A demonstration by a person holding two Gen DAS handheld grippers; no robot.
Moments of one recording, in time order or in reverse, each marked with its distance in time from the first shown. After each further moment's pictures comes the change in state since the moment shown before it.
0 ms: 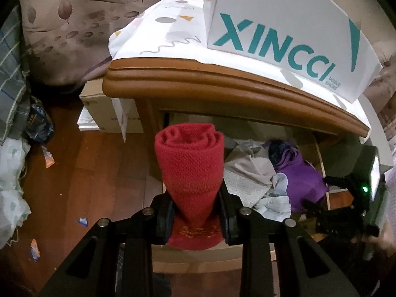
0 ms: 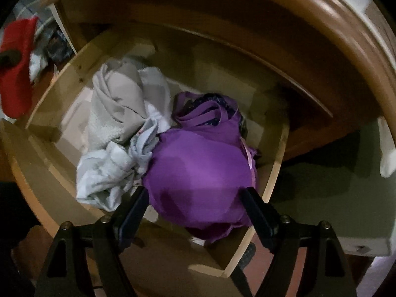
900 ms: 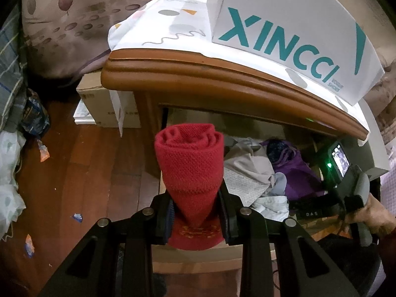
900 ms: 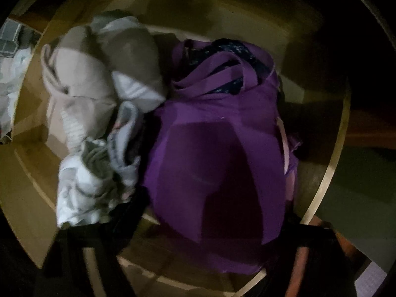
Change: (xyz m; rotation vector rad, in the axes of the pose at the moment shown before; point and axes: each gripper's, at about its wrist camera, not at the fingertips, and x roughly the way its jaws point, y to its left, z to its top) left arm 0.010 0.006 -0.001 -0.028 0.028 -0.024; right arm 0.082 -0.022 0.035 0.083 0.341 0.180
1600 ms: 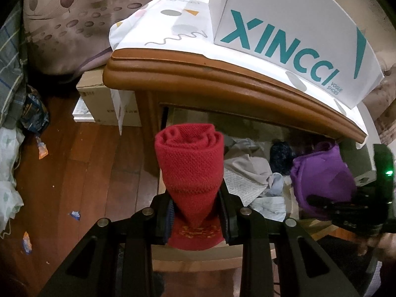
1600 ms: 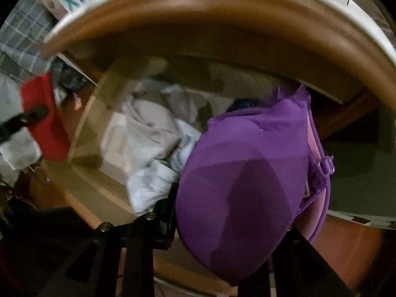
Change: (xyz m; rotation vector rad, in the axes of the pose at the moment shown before) left arm -0.003 0.001 0.001 -0.011 0.000 -0.013; right arm -0.086 0.046 -0.058 0.070 -0.327 0.101
